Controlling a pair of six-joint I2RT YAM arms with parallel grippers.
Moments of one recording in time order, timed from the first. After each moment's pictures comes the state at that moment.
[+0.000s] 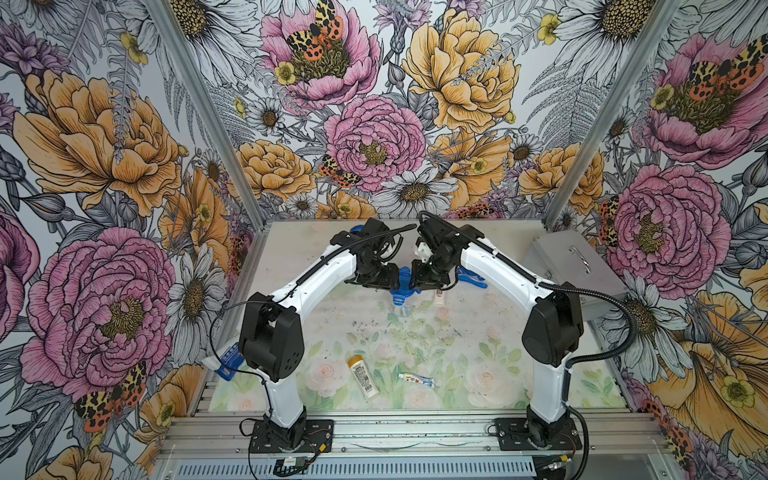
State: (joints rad) left arm -0.51 1.81 1.62 -1.05 0.25 -0.23; right arm 0.58 1.96 1.83 -1.12 -0.32 0.47
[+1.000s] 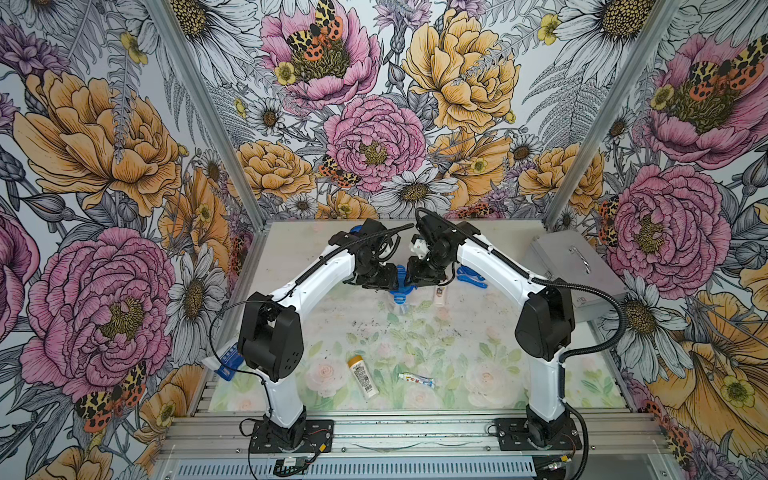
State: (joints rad) left arm -0.51 1.81 1.60 -1.05 0.28 -0.25; right arm 0.57 2.03 1.90 -1.12 -0.38 0.43
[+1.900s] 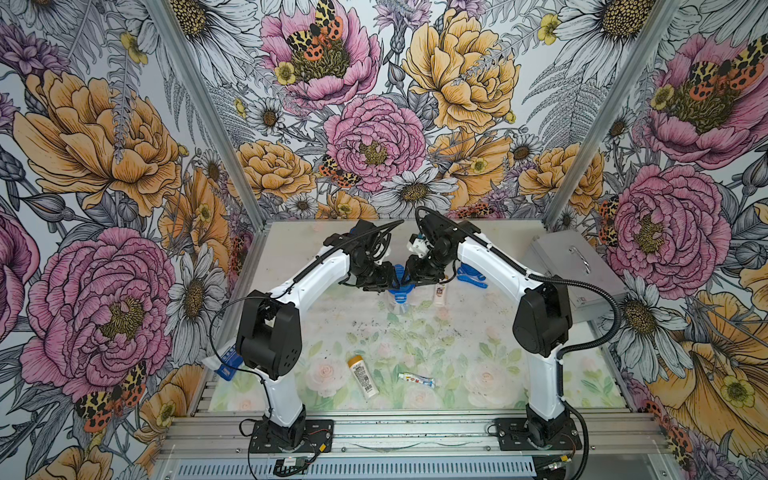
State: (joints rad) left arm -0.45 1.81 1.54 -0.97 0.46 -0.35; right arm 0.54 2.06 1.91 -1.10 -0.49 0.37
